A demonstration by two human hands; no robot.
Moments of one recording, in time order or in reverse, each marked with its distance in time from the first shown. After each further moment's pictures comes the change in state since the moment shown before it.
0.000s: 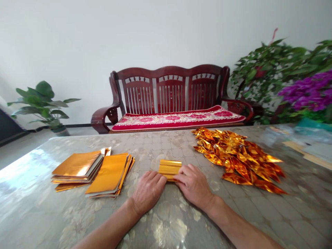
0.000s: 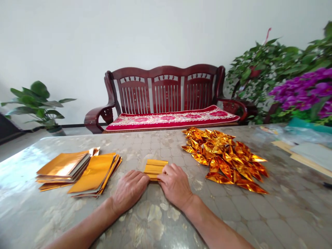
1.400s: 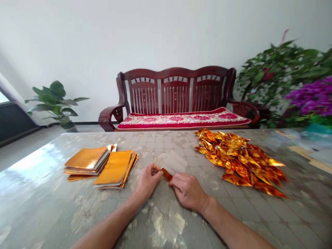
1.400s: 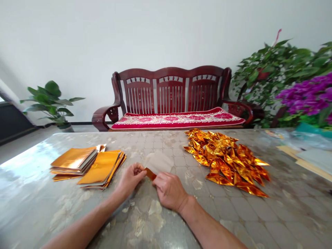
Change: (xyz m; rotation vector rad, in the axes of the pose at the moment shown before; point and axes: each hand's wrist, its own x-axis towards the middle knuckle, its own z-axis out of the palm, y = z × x) left_hand 0.011 0.004 0.002 -0.910 0.035 -0.953; right_hand -0.006 -0.012 0.014 0.231 -0.053 -0.218
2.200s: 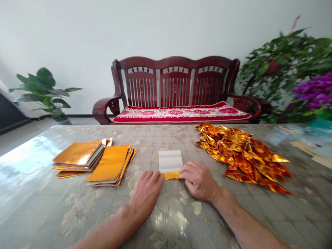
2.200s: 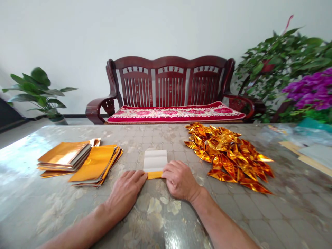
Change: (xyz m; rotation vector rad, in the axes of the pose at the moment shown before) left_hand -0.036 0.009 -0.012 1.109 -0.286 0.520; right_hand -0.004 0.030 -0.027 -0.062 -0.003 -0.082
